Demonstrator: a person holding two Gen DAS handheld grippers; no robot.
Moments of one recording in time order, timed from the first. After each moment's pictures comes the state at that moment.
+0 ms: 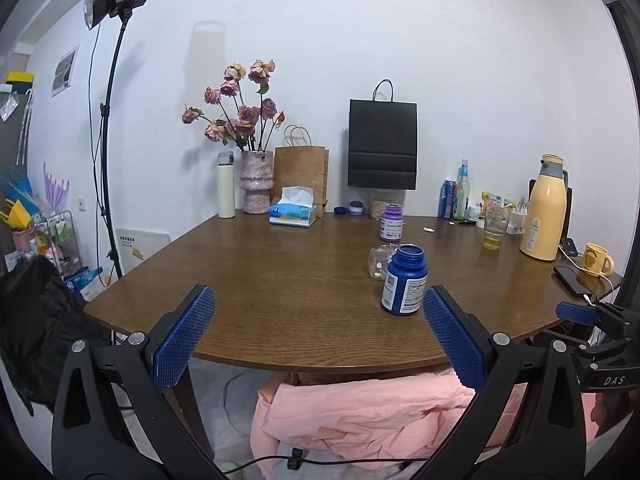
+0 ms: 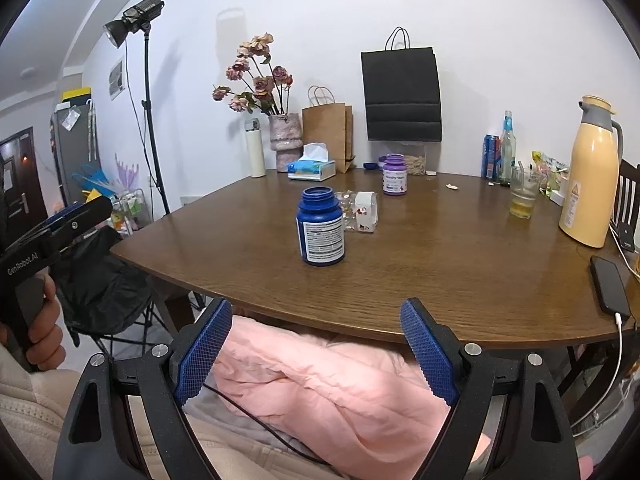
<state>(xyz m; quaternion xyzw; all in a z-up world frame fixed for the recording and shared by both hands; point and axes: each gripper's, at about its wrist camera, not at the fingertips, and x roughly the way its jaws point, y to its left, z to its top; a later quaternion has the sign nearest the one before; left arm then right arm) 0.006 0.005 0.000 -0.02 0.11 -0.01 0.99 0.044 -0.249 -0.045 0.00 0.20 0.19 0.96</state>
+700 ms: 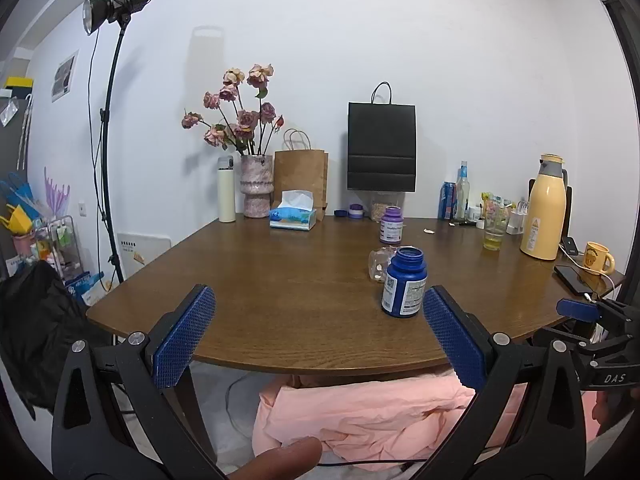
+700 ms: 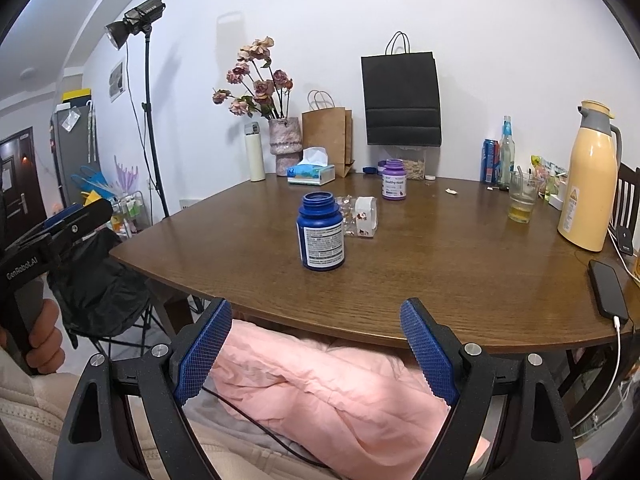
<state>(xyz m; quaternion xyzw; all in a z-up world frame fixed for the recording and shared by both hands) 0.004 0.005 0.001 -0.02 0.10 -0.01 0.99 0.041 -0.247 -0.041 -0.01 0.20 0.19 0.96</state>
